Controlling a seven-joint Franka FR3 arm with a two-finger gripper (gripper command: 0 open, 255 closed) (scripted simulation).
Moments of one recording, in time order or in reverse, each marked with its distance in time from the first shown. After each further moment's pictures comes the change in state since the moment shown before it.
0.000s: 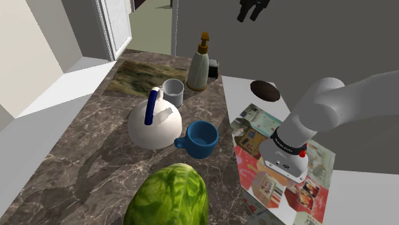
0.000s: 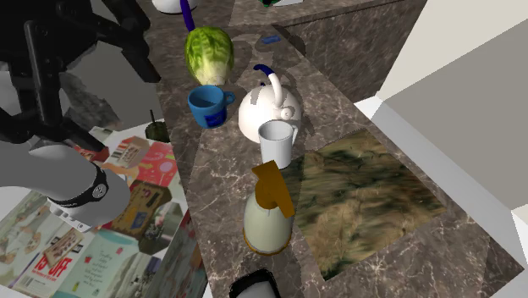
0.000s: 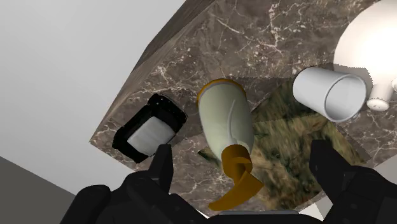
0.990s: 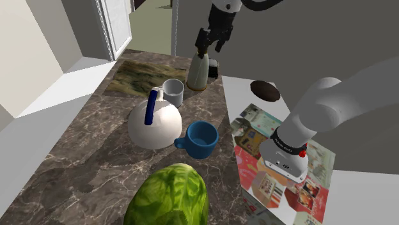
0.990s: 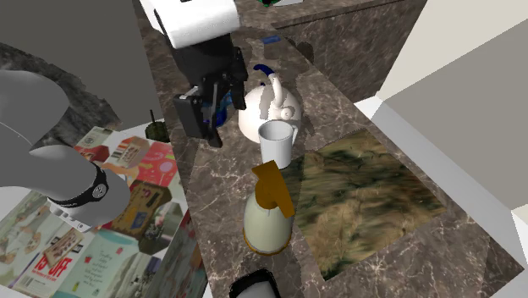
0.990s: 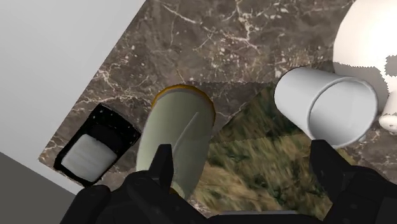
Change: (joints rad) arm 0.022 0.212 0.274 -0.140 0.003 0.324 0.291
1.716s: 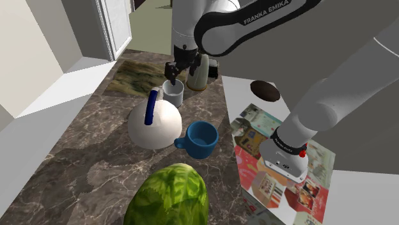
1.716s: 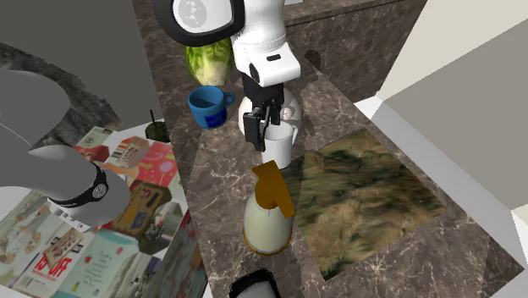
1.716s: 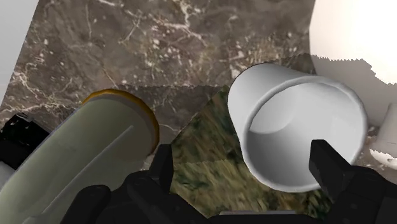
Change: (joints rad) arm -0.044 0.377 0.229 0.083 -0.178 0.214 0.343
